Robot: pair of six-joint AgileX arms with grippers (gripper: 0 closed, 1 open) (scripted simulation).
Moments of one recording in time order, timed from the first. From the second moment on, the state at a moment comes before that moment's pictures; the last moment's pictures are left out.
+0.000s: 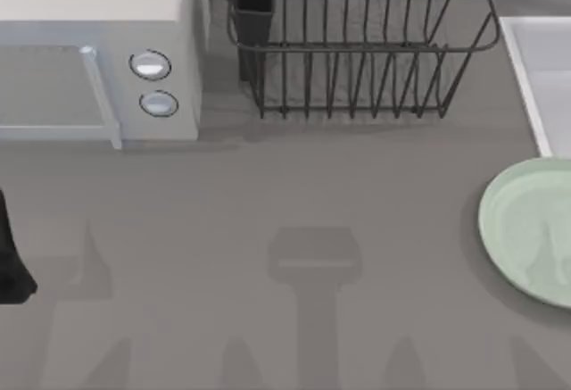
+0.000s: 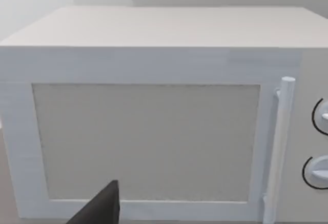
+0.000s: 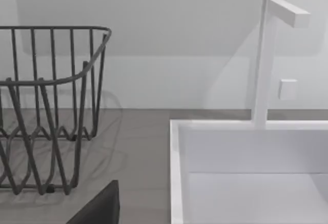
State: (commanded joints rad) left arm 0.00 0.00 0.00 0.00 0.00 0.00; right arm 0.00 0.00 0.00 0.00 0.00 0.00
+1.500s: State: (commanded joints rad) left arm 0.00 0.00 0.00 0.00 0.00 0.00; right arm 0.31 1.84 1.40 -1.08 0.00 0.32
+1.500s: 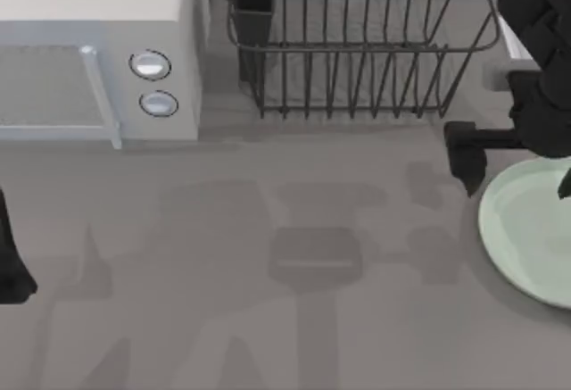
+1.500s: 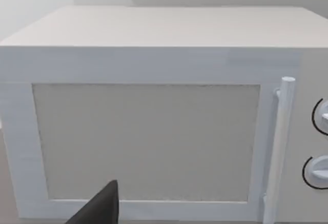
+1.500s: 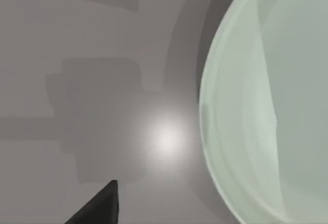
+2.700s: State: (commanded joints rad) left arm 0.00 0.00 0.00 0.00 0.00 0.00; right arm 0.32 2.05 1.21 -0.74 0.00 0.33
